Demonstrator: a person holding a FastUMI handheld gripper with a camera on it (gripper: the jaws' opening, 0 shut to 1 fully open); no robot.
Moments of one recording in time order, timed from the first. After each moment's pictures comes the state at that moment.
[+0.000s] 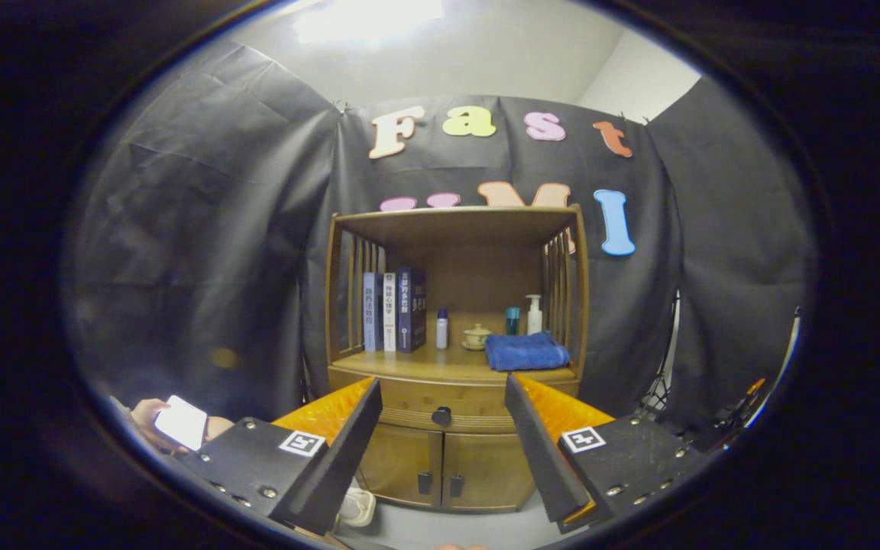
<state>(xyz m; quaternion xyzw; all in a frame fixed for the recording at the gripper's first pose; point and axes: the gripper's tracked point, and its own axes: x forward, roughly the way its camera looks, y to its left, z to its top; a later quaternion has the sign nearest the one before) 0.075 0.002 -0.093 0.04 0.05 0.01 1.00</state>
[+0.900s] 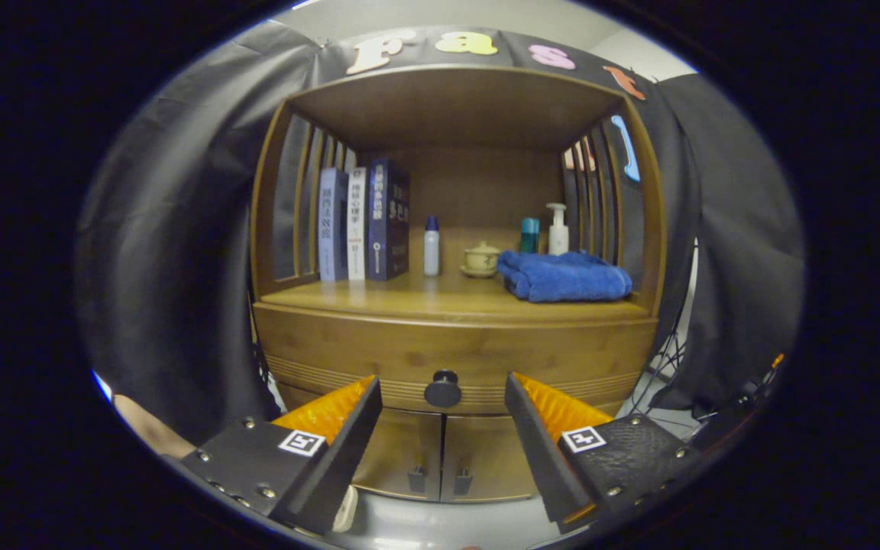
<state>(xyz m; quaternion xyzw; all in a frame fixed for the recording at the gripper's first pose) 0.245 0.019 -0.273 0.03 0.18 -0.04 0.98</state>
